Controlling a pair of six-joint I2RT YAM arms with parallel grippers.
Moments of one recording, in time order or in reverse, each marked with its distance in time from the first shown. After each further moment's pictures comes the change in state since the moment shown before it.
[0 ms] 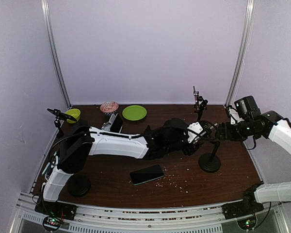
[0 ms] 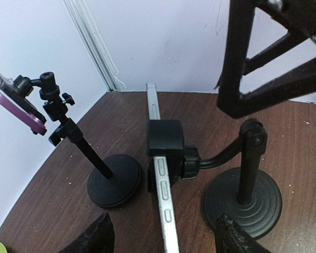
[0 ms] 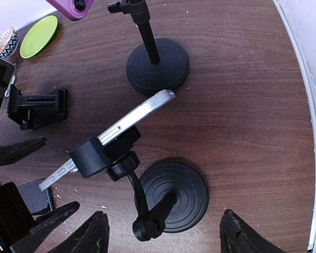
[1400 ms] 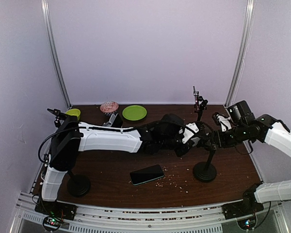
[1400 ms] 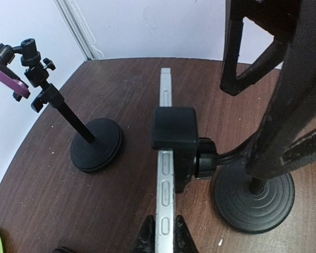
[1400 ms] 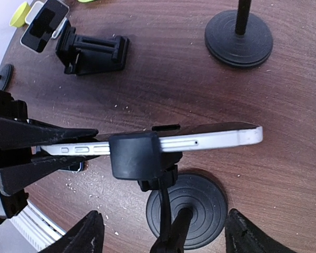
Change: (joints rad) left arm 0.014 -0.089 -0.023 -0.254 0.103 -0.029; right arm 0.095 0.013 -0.060 0.044 -0.227 -0.073
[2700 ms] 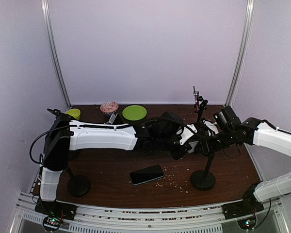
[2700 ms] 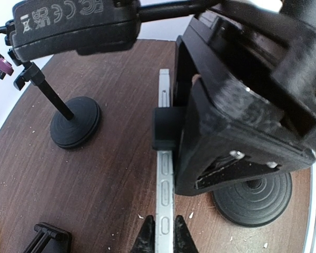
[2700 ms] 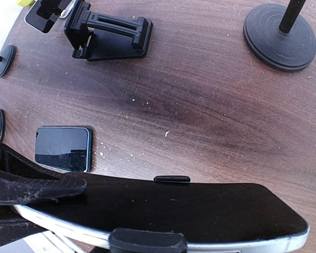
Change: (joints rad) left arm -0.016 -0.075 -0.010 -0.181 0.064 -0.077; right arm 0.126 0.129 -0.041 0.149 0.027 0.050
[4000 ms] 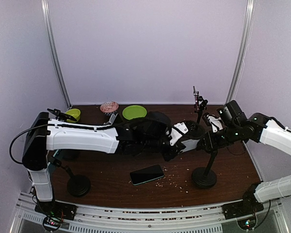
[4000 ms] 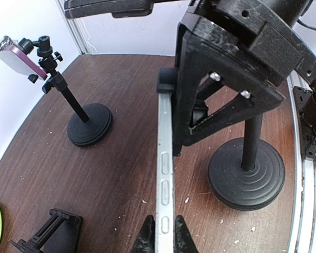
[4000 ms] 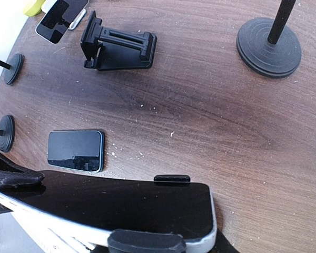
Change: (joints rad) left arm -0.021 -0.212 -0.243 0.105 -0.040 -0.005; right arm 0.028 -0.064 0.081 -0.114 0.045 0.041
